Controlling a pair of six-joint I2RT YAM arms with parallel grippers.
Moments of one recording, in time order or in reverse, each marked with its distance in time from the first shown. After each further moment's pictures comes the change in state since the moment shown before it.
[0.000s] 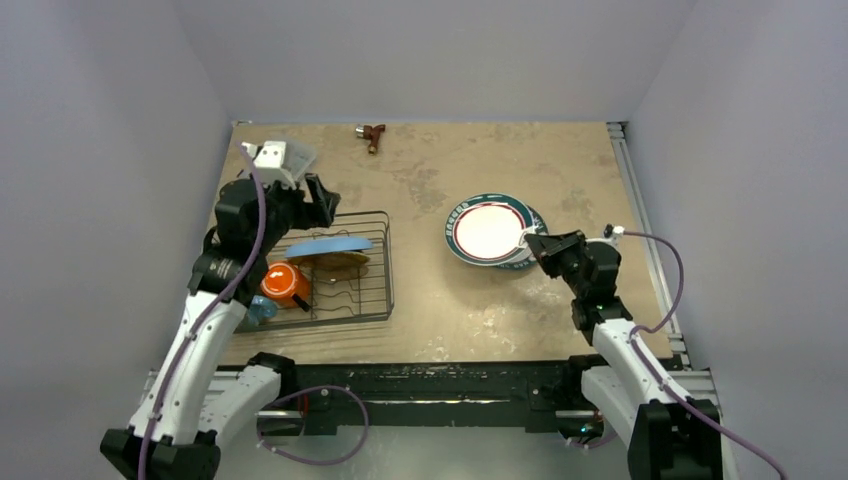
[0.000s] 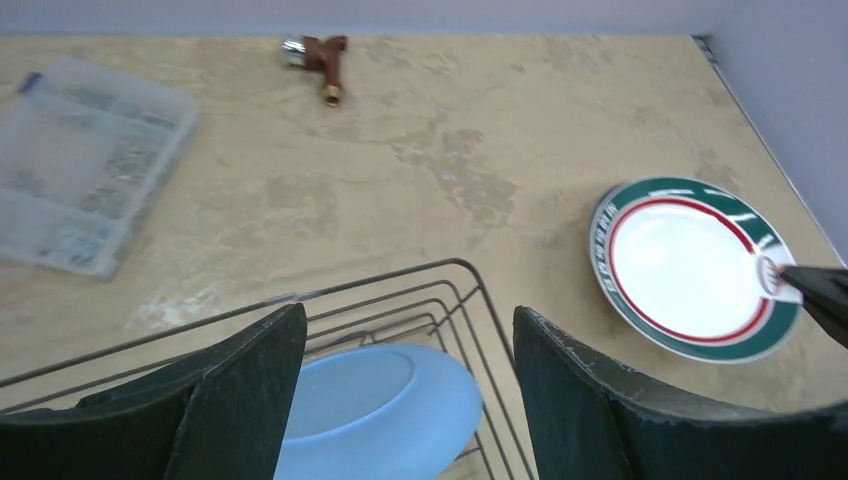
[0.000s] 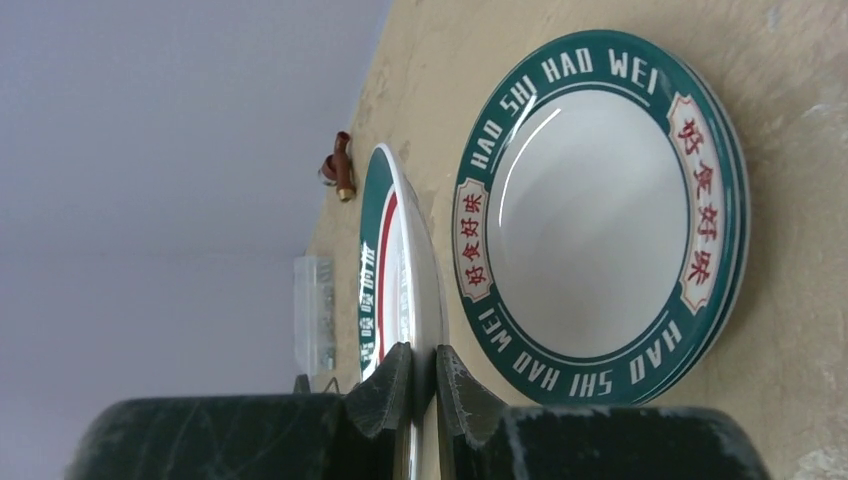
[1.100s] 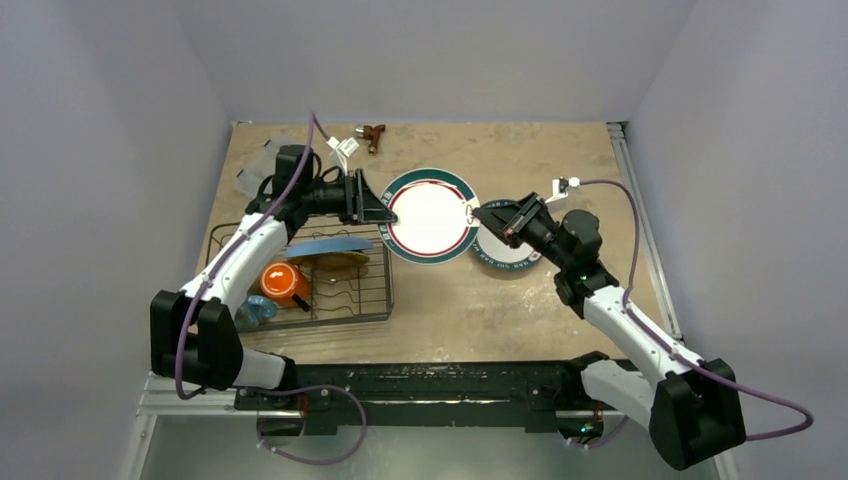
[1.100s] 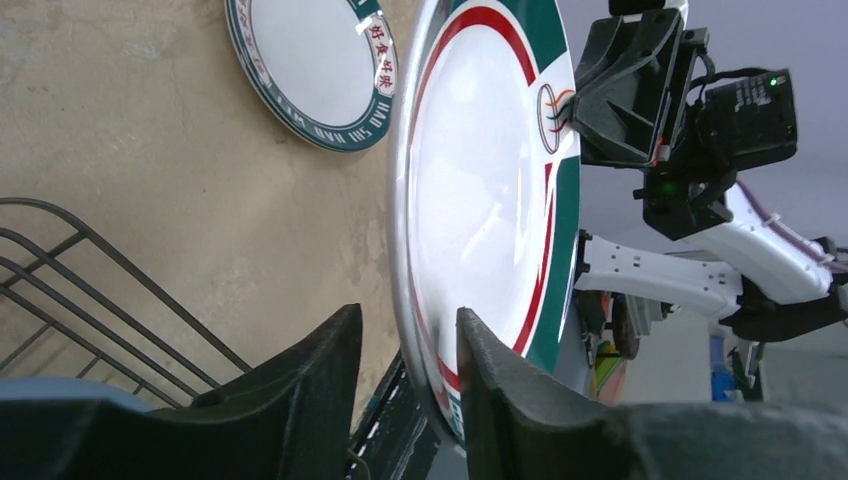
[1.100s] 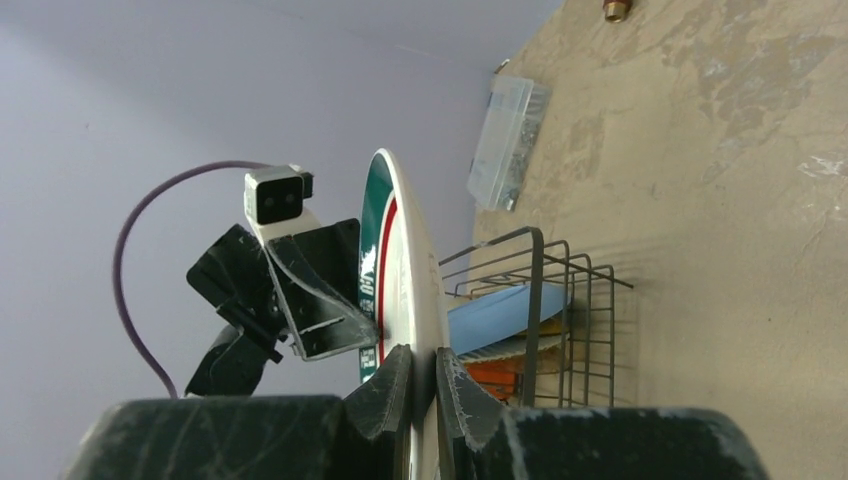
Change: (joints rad) left arm 0.008 0.577 0.122 0.117 0.944 -0.308; right arm 0.260 0.178 0.261 0.190 -0.262 0.105
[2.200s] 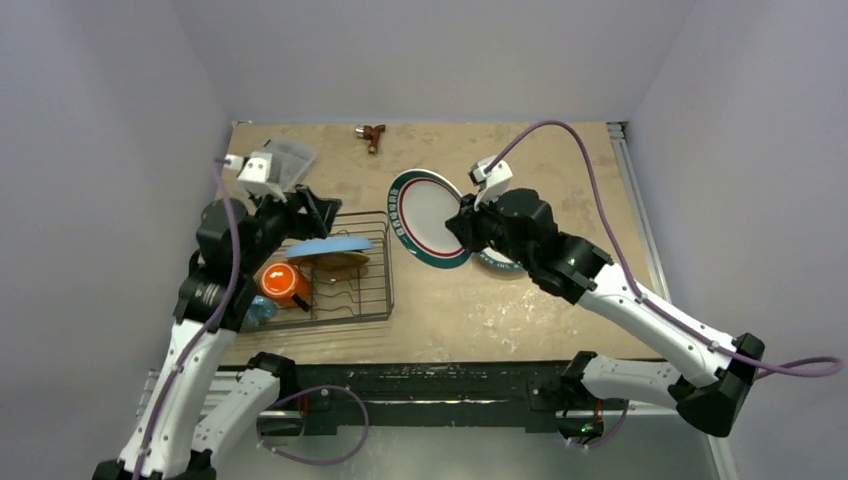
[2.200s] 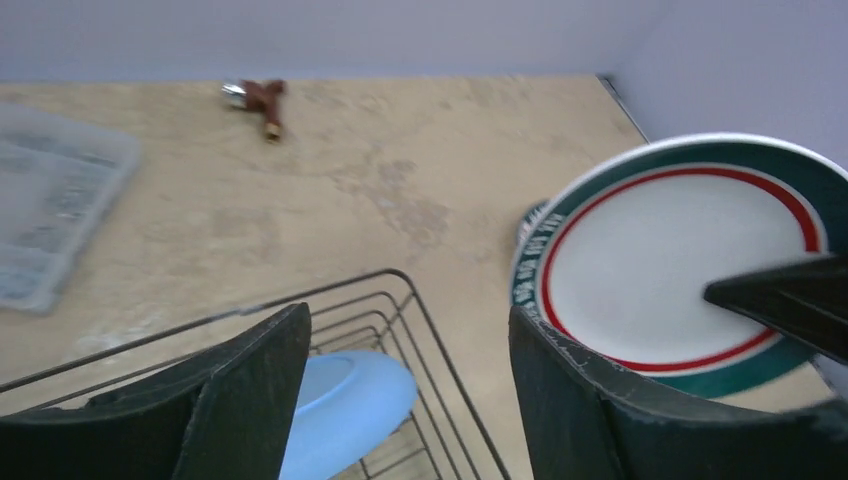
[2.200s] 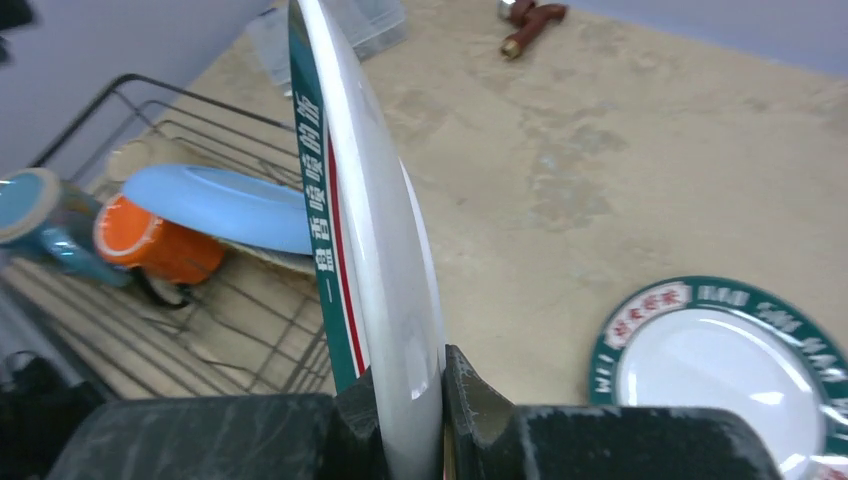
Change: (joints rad) left arm -0.035 -0.566 -0.067 -0.134 -0.705 0.250; right arm 0.468 0.109 0.569 -0.791 0.468 -1.006
